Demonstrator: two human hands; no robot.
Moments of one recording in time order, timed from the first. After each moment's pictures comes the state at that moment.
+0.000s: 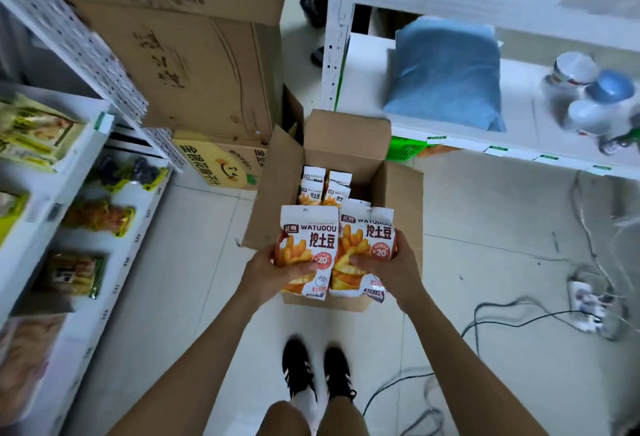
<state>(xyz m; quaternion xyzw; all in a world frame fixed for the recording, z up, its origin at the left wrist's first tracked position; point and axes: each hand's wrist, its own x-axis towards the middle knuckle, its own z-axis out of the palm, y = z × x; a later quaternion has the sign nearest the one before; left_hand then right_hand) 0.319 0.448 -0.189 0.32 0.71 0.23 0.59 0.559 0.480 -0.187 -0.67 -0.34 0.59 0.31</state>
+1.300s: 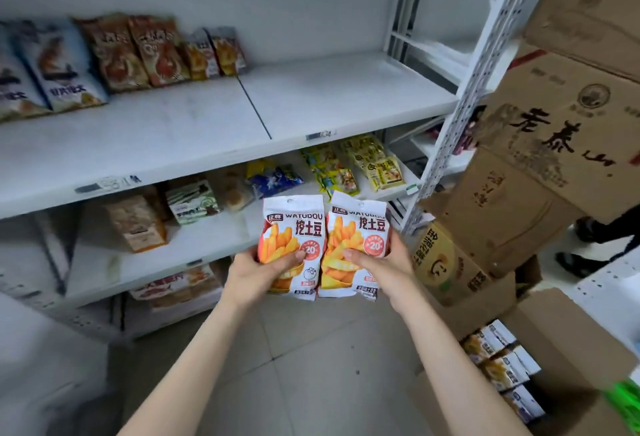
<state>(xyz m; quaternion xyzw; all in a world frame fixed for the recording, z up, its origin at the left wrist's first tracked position) 0.133 0.027 0.043 0.01 0.77 0.60 0.24 0.231 0.237 0.047 -0.28 -0.66 0.68 0.13</state>
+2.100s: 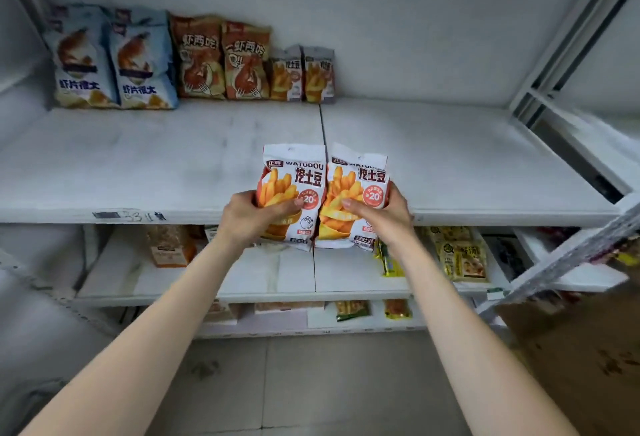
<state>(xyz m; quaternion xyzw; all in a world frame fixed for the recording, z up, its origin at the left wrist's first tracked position) -0.148 0.055 0.084 -0.07 0.80 0.60 0.07 -0.128 0.285 0.089 -0.12 -0.73 0.67 0.05</state>
